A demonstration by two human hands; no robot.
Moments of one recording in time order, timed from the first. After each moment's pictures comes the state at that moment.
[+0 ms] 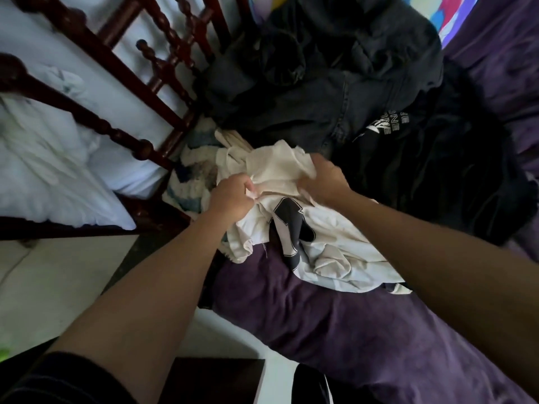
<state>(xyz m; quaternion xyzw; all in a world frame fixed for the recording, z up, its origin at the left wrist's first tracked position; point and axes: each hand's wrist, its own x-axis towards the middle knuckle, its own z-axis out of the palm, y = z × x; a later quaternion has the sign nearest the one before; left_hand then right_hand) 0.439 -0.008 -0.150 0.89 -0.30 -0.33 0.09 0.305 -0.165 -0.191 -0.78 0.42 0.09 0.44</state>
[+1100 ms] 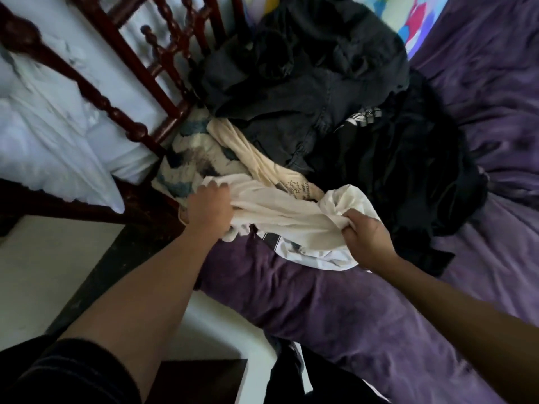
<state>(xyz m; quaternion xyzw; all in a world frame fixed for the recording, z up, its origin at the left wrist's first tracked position) 0.402 0.050 -0.148 0.90 -0.38 -0.14 -0.13 0.138 -0.100 -0.154 -0.84 0.43 0.03 0.33</state>
